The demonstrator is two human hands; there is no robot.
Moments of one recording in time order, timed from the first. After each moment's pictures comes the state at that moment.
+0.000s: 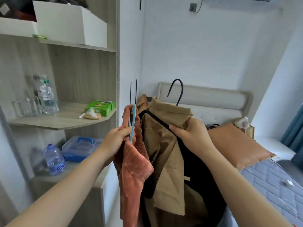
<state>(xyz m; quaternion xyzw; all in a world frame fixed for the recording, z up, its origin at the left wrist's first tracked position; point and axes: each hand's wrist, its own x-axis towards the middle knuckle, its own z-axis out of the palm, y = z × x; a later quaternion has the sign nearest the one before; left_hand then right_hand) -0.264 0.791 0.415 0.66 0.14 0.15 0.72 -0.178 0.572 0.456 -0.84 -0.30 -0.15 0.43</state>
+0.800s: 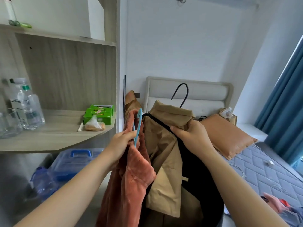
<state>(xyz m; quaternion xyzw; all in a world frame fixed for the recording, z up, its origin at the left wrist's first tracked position) -0.199 0.982 0.402 0.66 0.10 0.05 0.74 -0.157 0.761 0.450 -0.88 -0.18 -0.16 0.42</state>
